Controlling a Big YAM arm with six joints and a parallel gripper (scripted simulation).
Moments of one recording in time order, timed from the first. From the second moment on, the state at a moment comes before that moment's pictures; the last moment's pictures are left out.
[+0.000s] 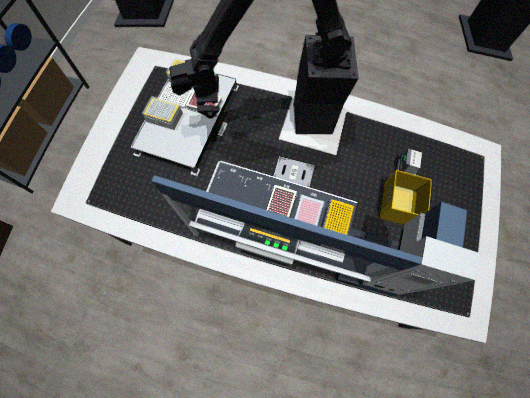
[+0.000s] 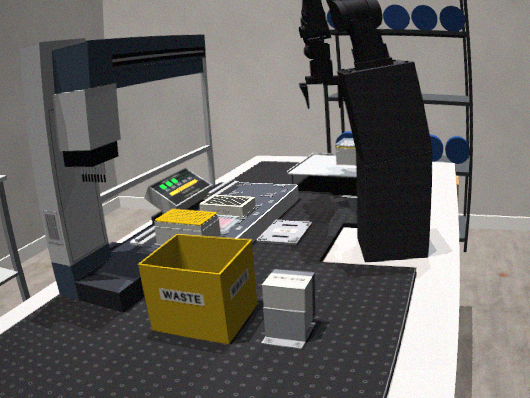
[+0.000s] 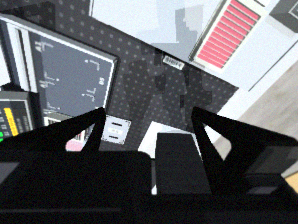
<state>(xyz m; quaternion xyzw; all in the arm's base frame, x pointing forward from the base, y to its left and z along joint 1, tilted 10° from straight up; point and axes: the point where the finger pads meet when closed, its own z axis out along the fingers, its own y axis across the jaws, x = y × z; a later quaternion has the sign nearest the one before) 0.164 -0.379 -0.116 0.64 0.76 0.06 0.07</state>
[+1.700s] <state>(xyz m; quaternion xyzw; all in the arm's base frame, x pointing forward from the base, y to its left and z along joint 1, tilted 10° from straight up) 0.100 -0.597 -0.126 0.78 0.61 0.07 0.06</state>
